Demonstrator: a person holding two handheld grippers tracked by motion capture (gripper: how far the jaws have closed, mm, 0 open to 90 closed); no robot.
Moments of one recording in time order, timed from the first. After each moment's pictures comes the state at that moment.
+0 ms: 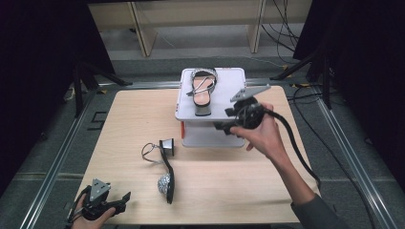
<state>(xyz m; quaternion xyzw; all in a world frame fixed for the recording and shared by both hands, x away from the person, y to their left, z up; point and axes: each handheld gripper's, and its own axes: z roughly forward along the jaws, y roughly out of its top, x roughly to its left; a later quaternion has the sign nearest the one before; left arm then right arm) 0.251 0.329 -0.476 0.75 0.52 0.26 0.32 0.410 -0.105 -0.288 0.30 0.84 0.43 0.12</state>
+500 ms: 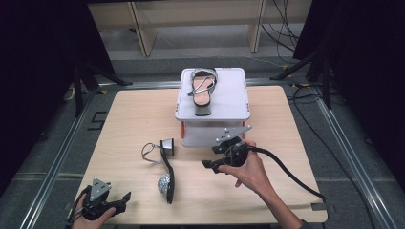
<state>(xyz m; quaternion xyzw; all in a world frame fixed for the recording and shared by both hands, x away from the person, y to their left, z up) 0.252 0.329 -0.475 0.75 0.52 0.26 0.31 0.367 -0.077 -0.375 0.29 0.86 0.41 0.04</state>
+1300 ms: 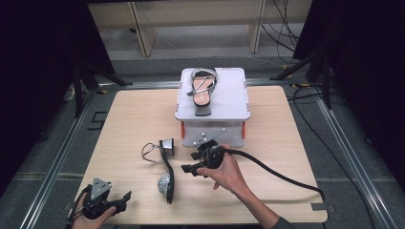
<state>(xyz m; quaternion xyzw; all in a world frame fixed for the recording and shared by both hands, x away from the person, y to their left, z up) 0.254 0.327 -0.475 0.75 0.52 0.25 0.32 0.375 -0.021 -0.401 0.28 0.86 0.42 -0.02</state>
